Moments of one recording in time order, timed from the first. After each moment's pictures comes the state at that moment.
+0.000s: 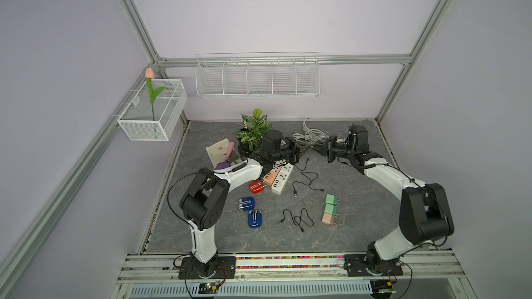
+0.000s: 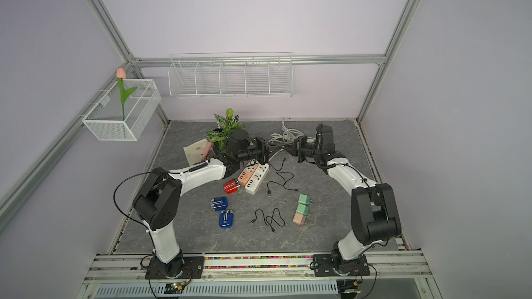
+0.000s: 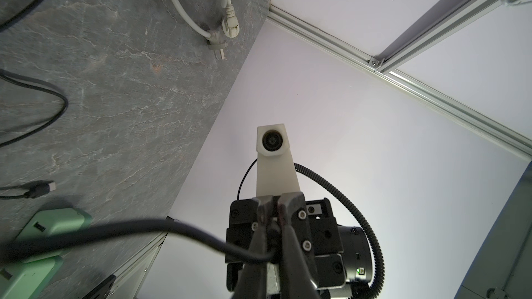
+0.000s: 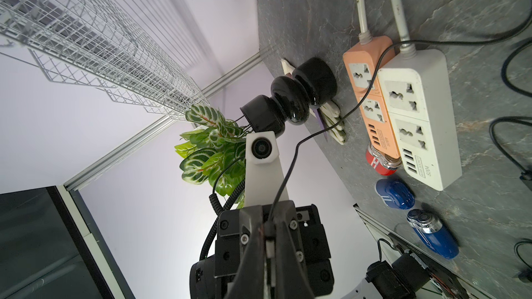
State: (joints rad) left arm -0.70 1.86 1.25 0.38 0.54 -1.85; right arm 0.20 1.59 1.04 0.07 -0.86 1.71
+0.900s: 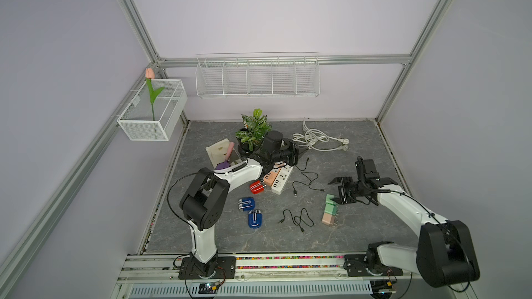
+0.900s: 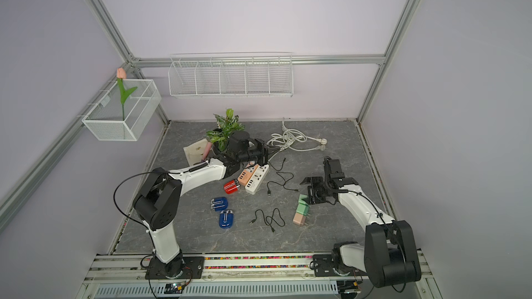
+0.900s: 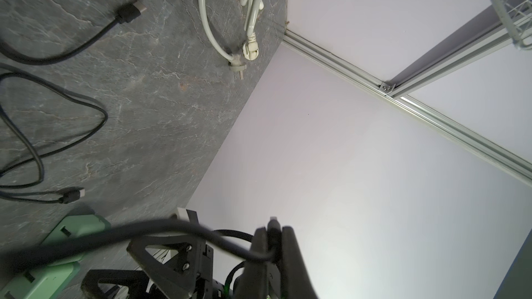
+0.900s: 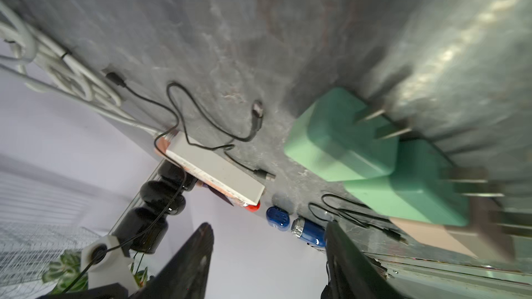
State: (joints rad) left arm -0.70 1.86 1.25 0.29 0.47 -1.85; right arm 0.15 1.26 0.67 -0.55 -0.54 1.63
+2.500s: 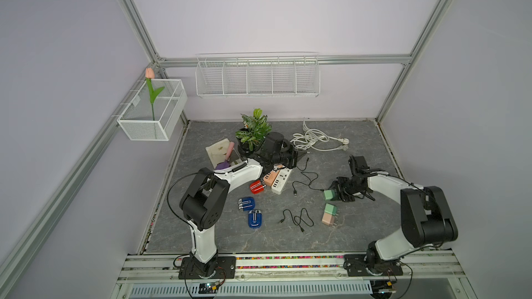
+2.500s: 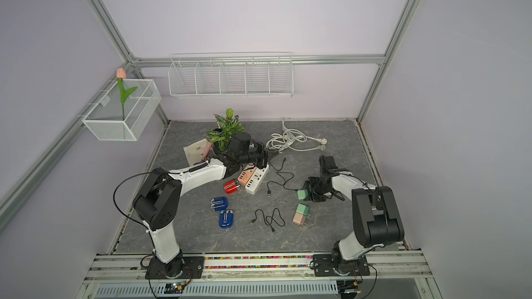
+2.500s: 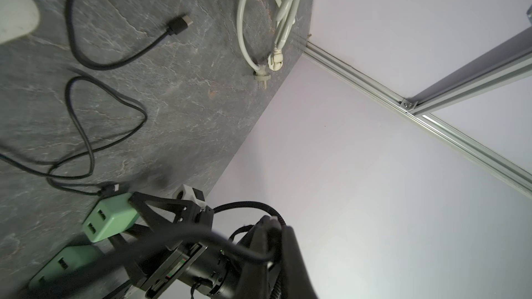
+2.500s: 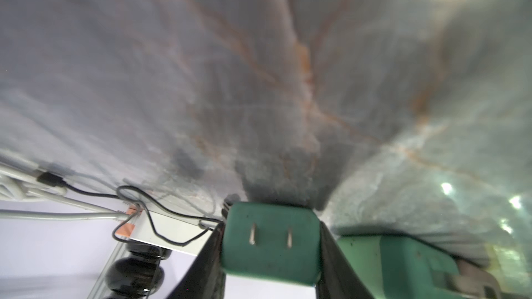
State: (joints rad) left arm -0.70 1.86 1.25 0.18 0.44 -1.84; right arm 0.12 1.56 0.79 -0.58 -0.48 1.58
